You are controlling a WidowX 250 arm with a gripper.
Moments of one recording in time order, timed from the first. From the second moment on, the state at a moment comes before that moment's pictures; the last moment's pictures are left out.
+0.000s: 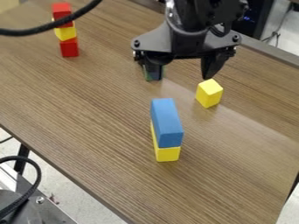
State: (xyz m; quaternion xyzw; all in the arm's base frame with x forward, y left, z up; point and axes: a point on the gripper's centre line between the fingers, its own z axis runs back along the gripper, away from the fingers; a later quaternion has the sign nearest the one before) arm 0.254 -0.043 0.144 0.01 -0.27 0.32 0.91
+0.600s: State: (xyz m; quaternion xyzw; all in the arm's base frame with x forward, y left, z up) arm 0.277 -0.001 0.129 0.01 -0.25 0.32 0.91
